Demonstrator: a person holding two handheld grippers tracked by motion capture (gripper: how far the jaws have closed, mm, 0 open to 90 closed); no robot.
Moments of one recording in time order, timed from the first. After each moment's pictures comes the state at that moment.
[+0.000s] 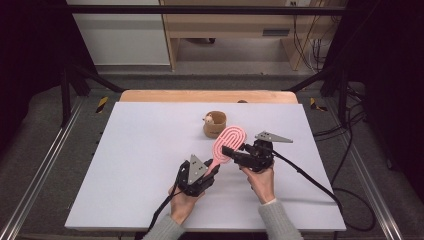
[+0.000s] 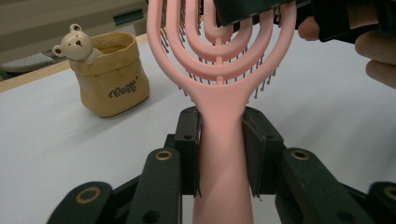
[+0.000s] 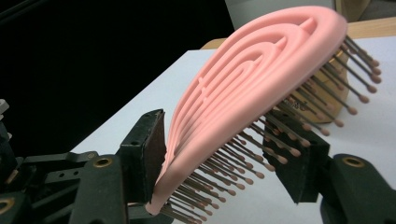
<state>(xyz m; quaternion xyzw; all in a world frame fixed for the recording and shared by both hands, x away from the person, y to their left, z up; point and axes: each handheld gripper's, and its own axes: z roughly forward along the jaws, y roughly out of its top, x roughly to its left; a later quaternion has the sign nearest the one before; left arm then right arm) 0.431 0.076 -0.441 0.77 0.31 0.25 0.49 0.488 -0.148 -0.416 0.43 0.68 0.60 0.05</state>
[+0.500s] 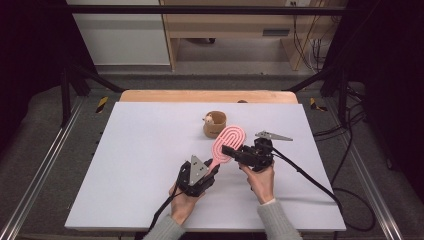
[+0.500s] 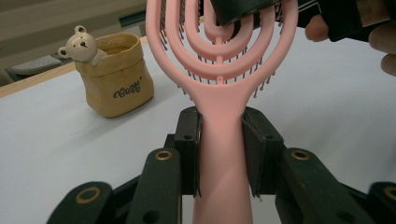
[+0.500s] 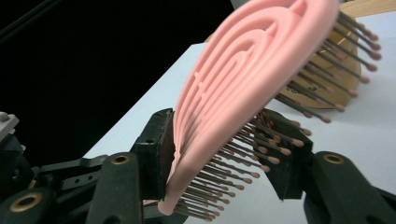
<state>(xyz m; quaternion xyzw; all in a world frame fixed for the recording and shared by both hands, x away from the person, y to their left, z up) 0.430 0.074 -0.443 0.77 0.31 0.26 0.49 0.489 -0.148 -0.414 0.45 0.67 0.59 0.01</state>
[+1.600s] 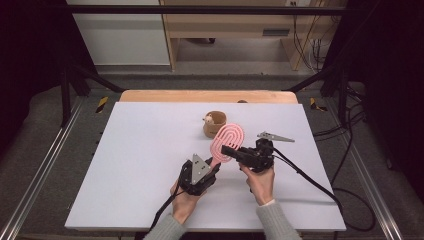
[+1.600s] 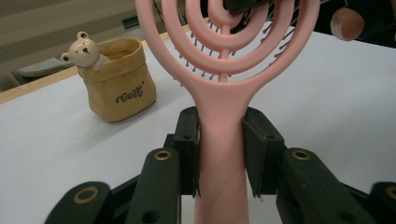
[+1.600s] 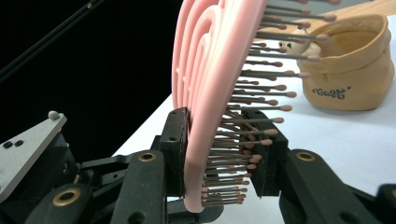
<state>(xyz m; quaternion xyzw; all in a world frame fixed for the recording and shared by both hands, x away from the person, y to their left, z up) 0.432 0.071 -0.440 0.77 0.31 0.27 0.49 0.482 -0.149 -0.409 0.44 0.65 0.62 -0.02</state>
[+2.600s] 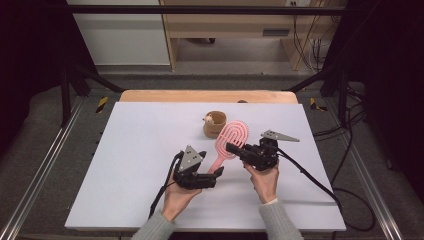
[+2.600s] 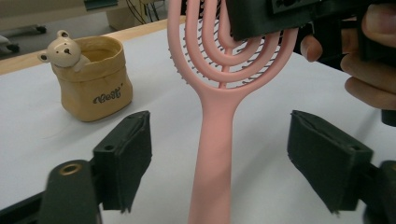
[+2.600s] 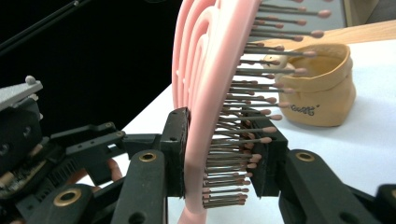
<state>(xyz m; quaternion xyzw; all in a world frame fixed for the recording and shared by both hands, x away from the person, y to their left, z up) 0.442 0.091 -0.409 0.78 0.32 0.17 0.51 0.481 -0.157 -0.402 0.43 0.66 0.61 0.03</state>
